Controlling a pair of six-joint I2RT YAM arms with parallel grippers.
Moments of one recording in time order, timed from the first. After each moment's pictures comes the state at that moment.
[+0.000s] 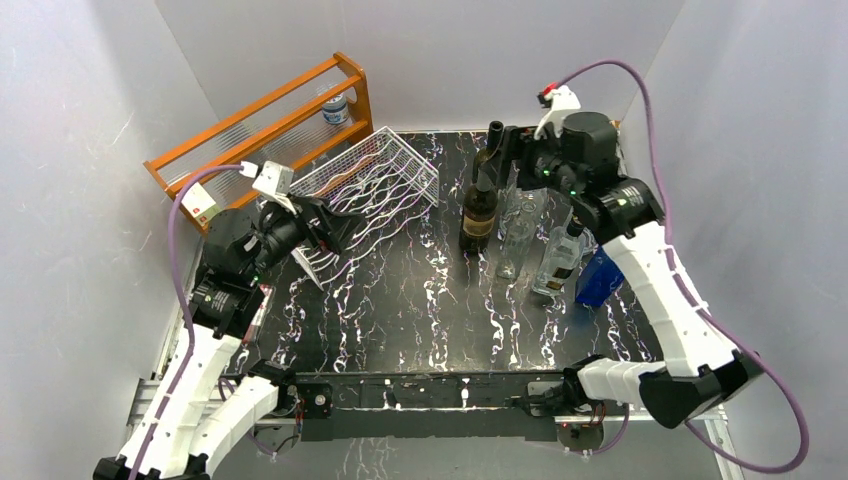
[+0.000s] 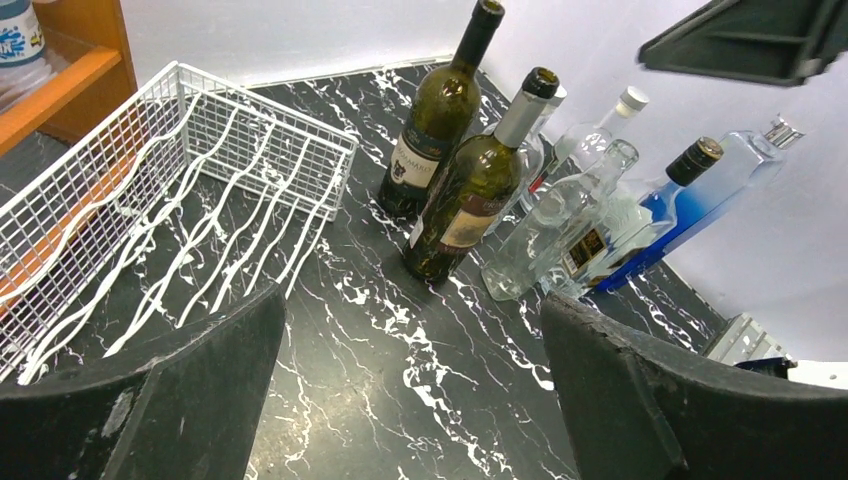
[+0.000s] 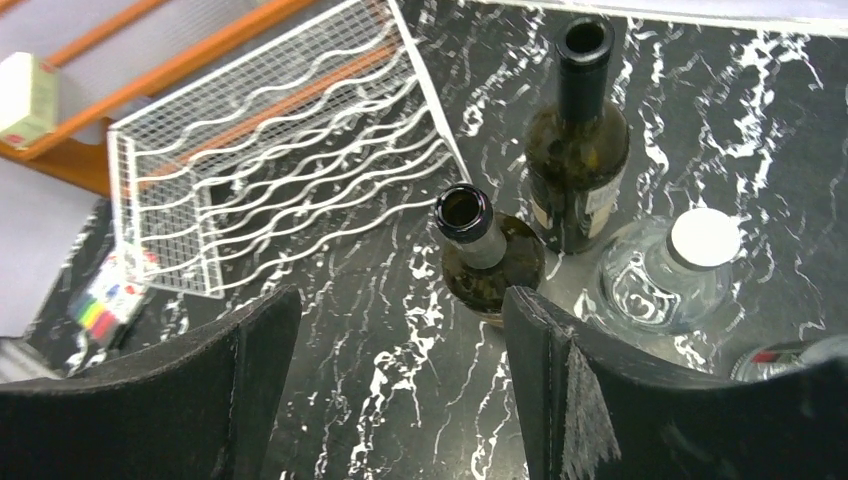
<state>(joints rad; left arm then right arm) -0.32 0.75 0.92 -0.24 0.34 -0.31 0.42 1.21 1.52 -0.65 -0.16 0.28</state>
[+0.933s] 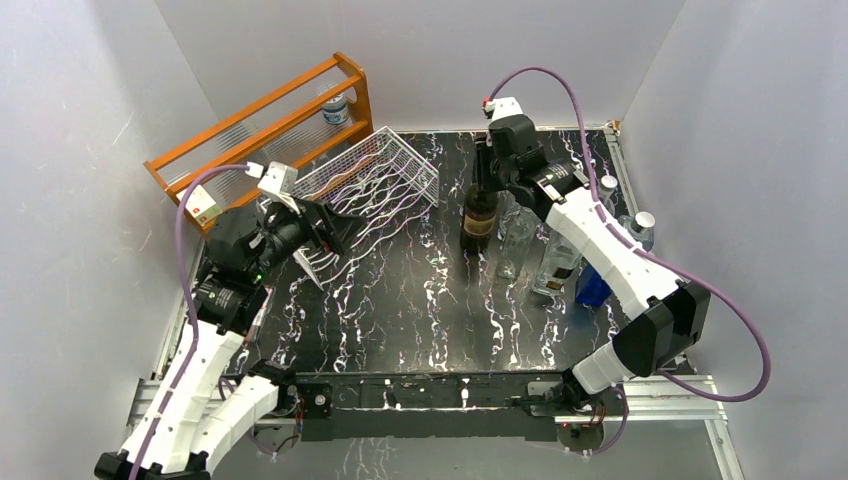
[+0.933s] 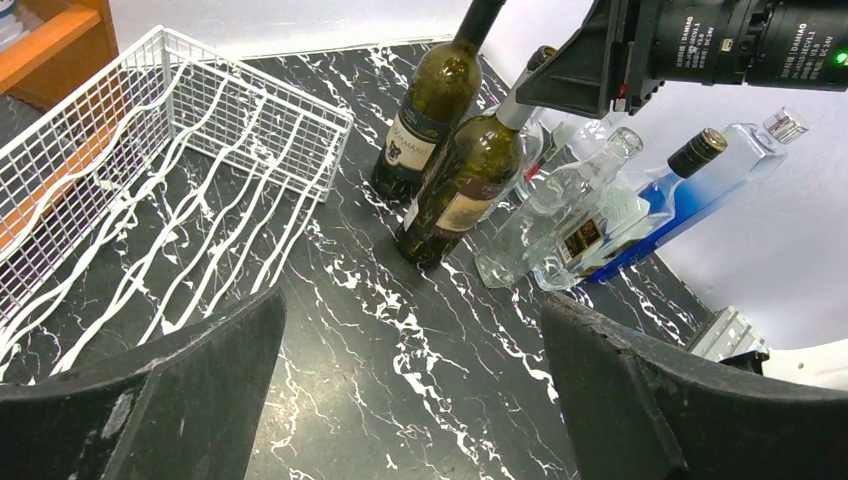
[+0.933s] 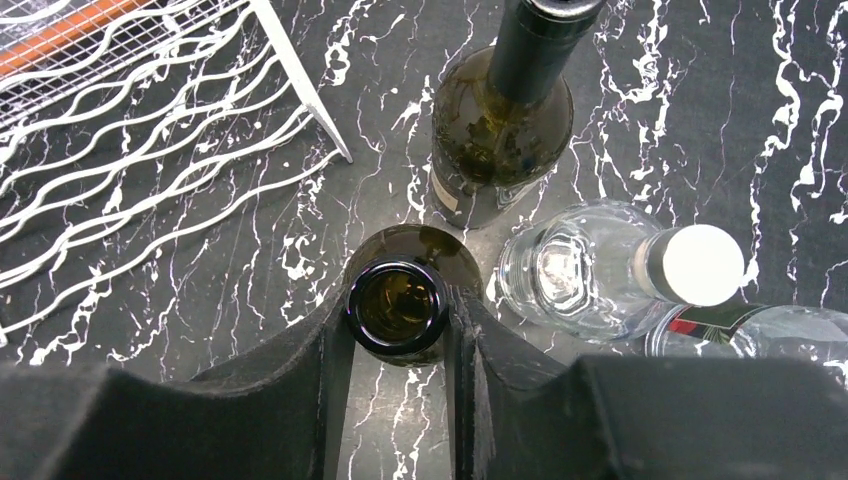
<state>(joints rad) -0.32 0.75 0.91 -0.25 0.35 -0.34 0.58 1.50 1.55 -0.65 0.26 0.21</state>
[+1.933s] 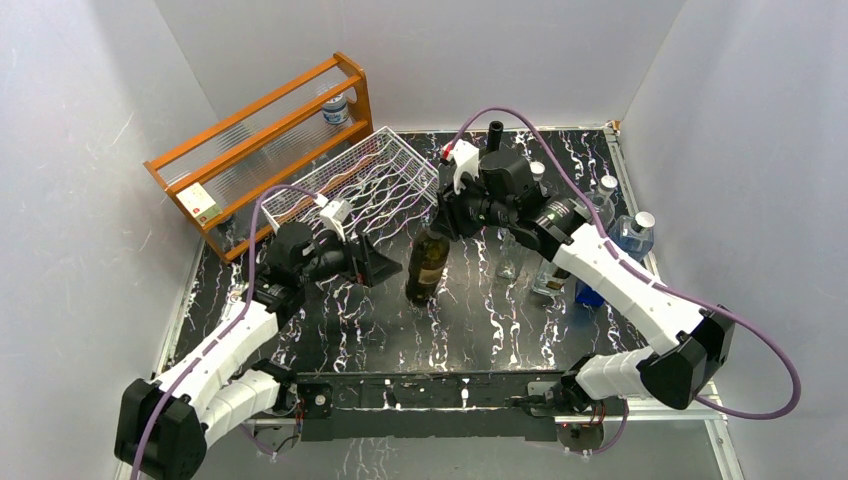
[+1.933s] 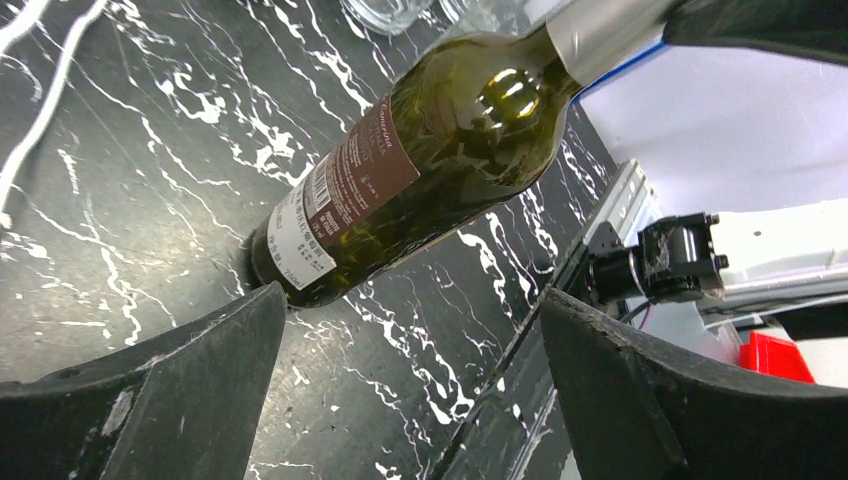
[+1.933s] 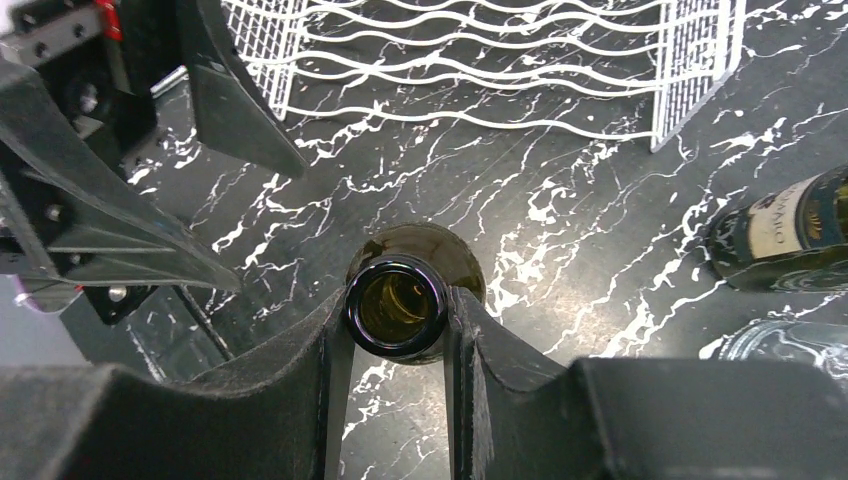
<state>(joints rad) -0.40 0.94 0.57 0.05 0.58 -0.49 0.76 1.33 1.36 -0.57 -0.21 0.08</state>
